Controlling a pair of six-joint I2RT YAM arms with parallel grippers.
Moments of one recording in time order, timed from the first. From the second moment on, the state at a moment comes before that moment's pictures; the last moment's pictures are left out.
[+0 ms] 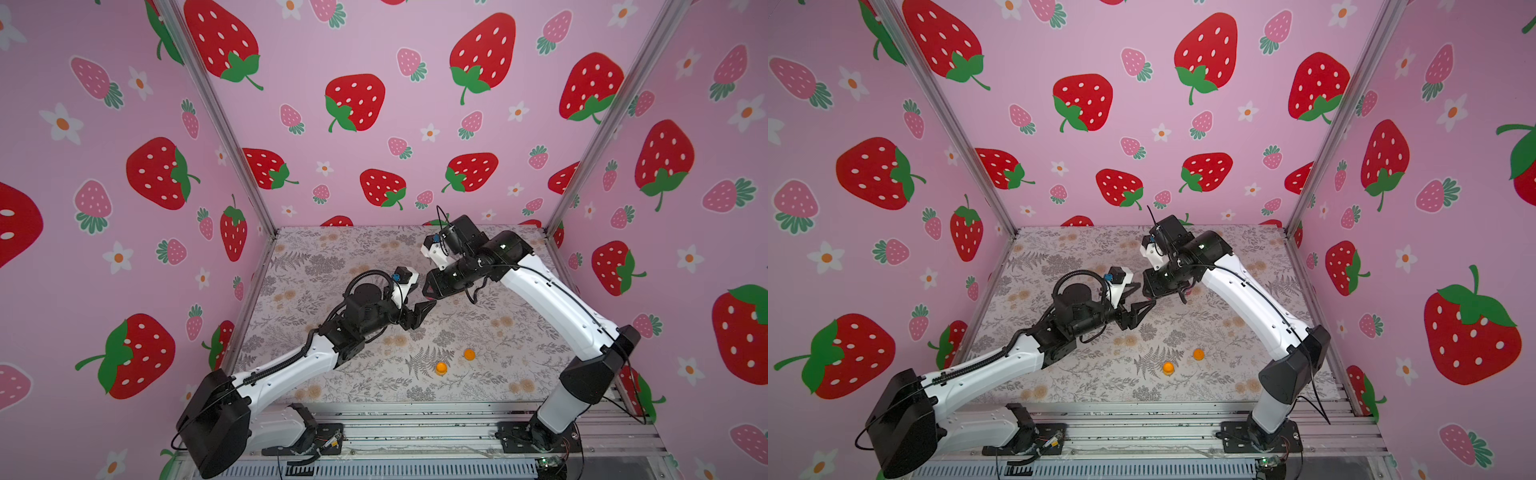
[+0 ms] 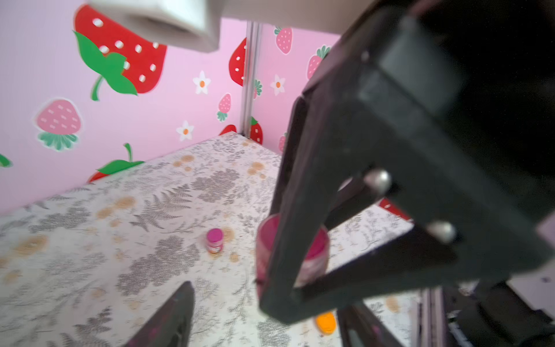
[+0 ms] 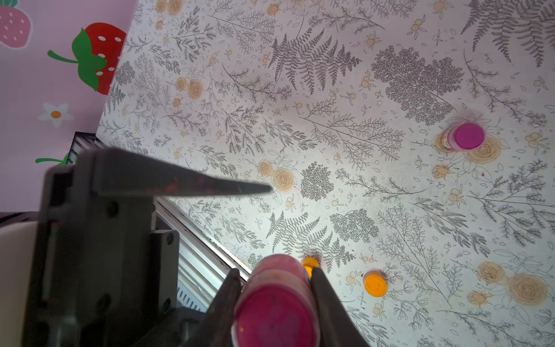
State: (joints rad) left arm -0.72 1.23 0.73 0.32 0.25 -0.12; right arm 0.73 1.70 1.91 -1.28 -0.18 0.29
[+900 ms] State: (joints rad) left arm -0.63 0.90 0.49 0.10 0.16 -0.44; right arm 0.60 2.20 1.88 -1.03 0.06 0.25
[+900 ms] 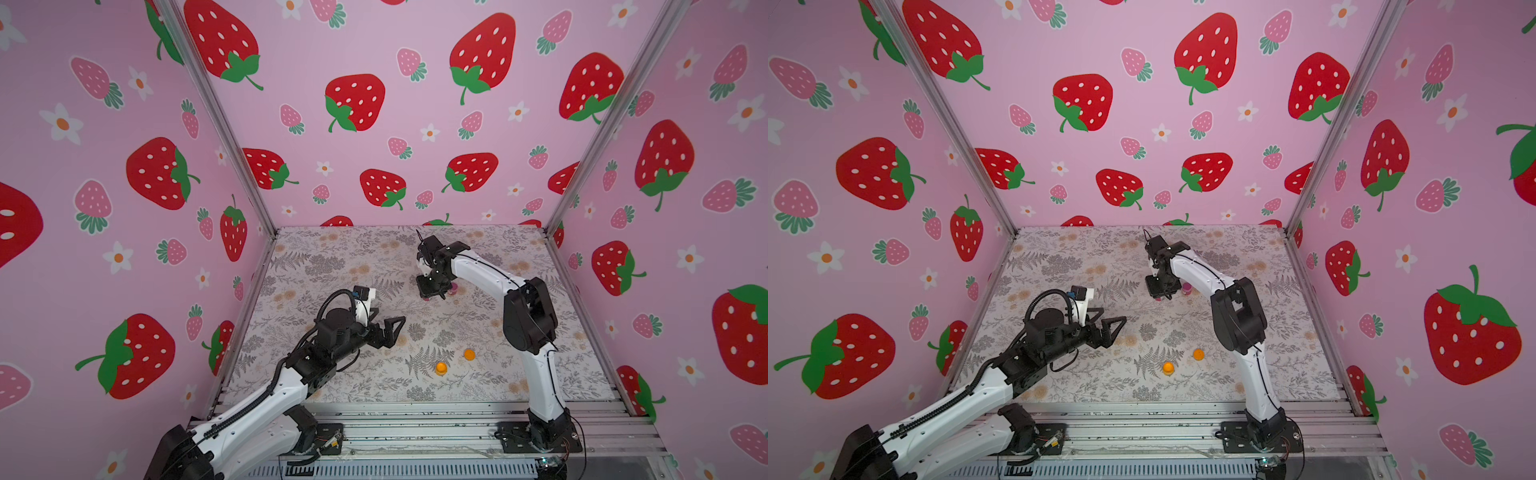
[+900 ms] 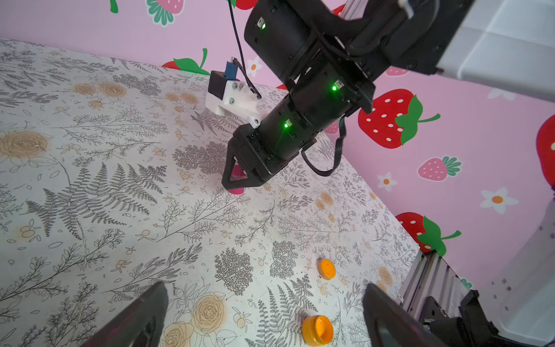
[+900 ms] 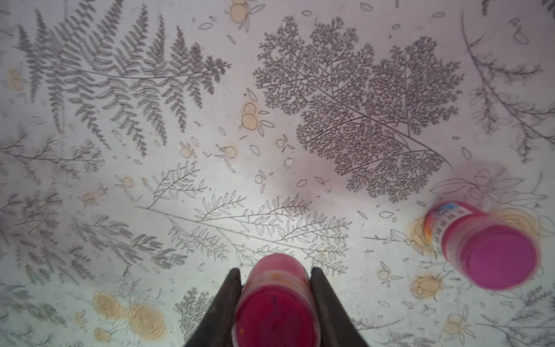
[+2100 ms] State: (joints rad) left arm -0.63 0.89 0.50 0.00 0.17 -0.46; right arm 0.57 1.27 1.10 -0.76 -0.11 0.26
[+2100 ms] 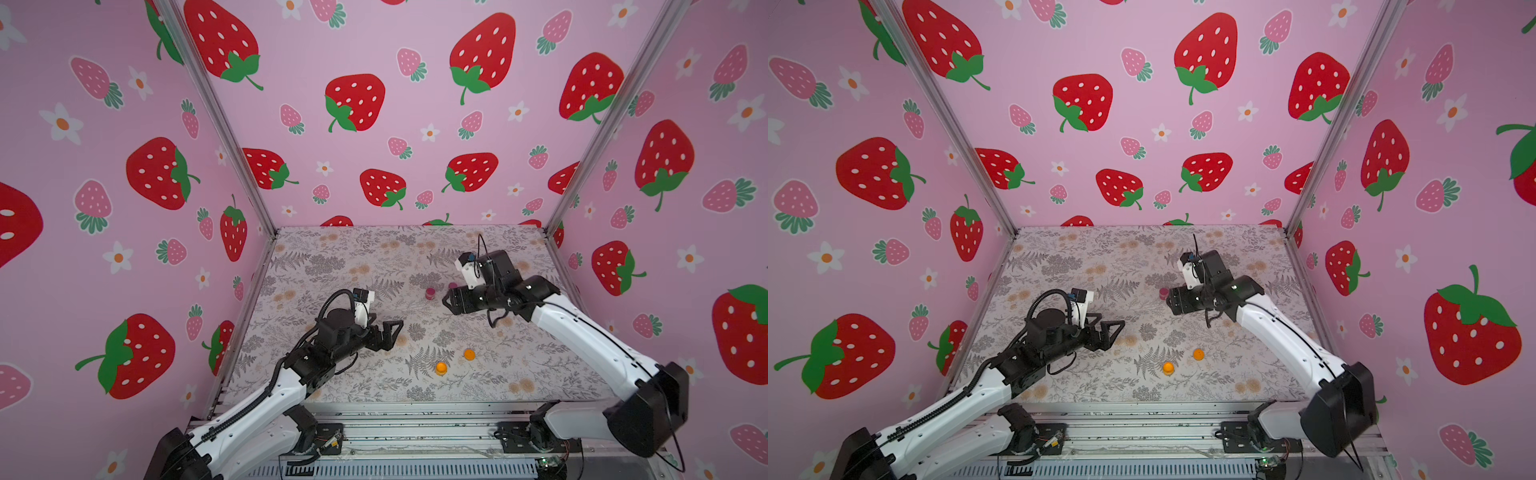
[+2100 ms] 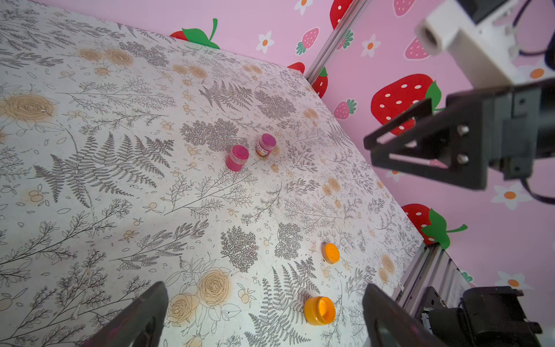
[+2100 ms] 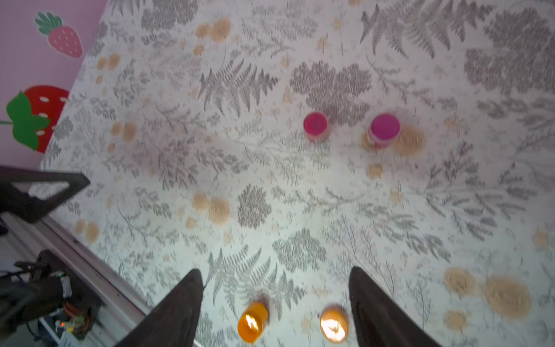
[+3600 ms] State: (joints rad) left arm -0.69 0.75 0.44 0.00 0.17 -0.44; right arm 1.17 1.29 0.54 -0.37 0.35 0.63
